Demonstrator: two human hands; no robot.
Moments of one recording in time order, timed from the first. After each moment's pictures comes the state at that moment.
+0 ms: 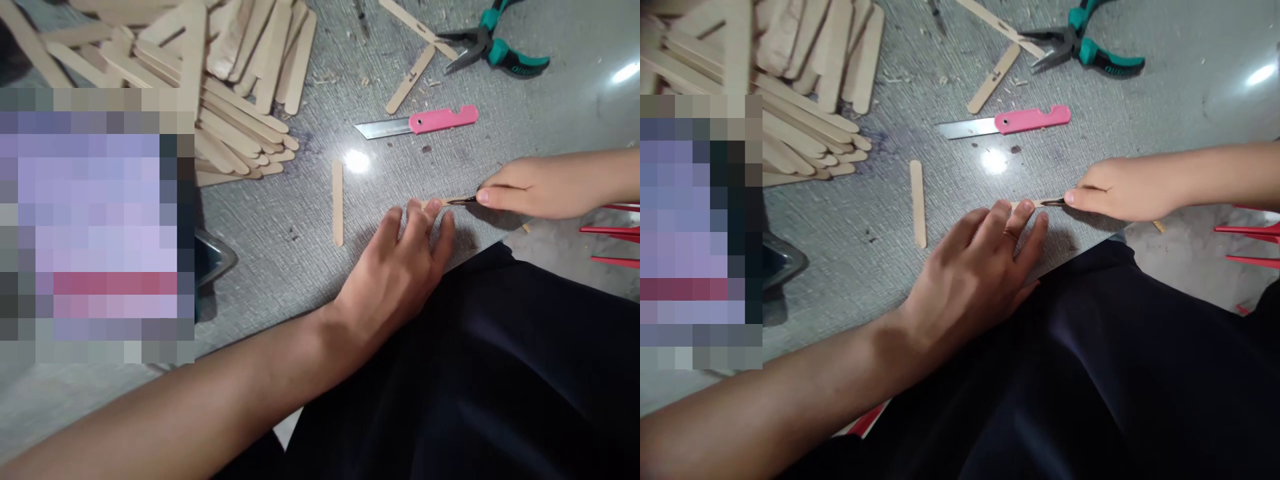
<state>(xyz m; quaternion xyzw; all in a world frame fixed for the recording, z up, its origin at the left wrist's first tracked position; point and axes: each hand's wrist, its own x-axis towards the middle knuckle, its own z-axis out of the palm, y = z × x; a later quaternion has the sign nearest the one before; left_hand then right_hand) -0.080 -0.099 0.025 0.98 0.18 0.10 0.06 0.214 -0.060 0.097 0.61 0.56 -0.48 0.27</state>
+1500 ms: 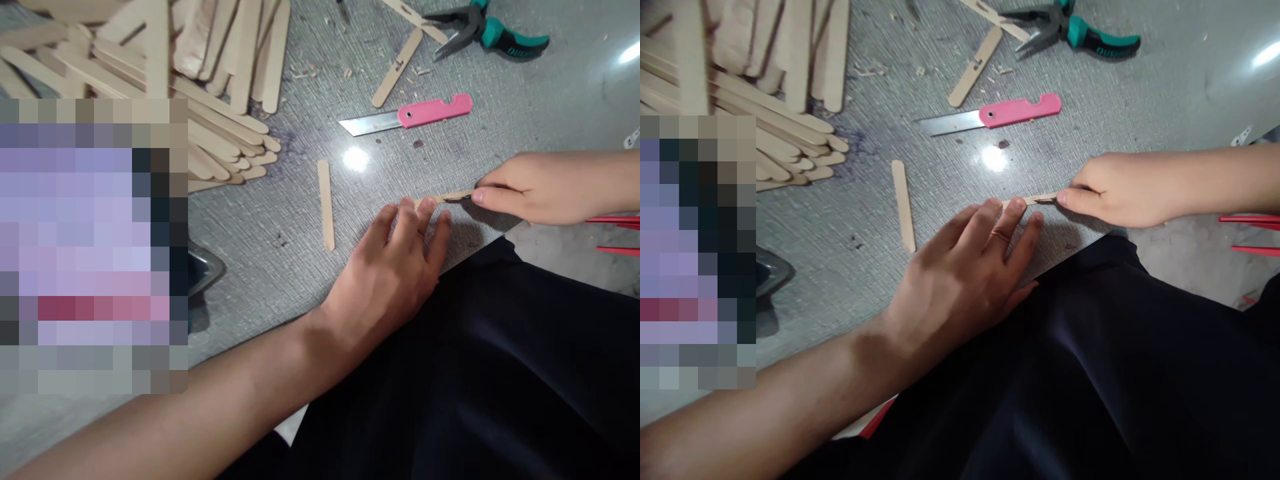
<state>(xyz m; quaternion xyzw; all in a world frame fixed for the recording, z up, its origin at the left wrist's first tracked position) -0.086 -0.100 0.019 0.97 0.18 0.11 0.12 0.197 -0.068 0.109 0.65 0.54 -0.44 0.29</state>
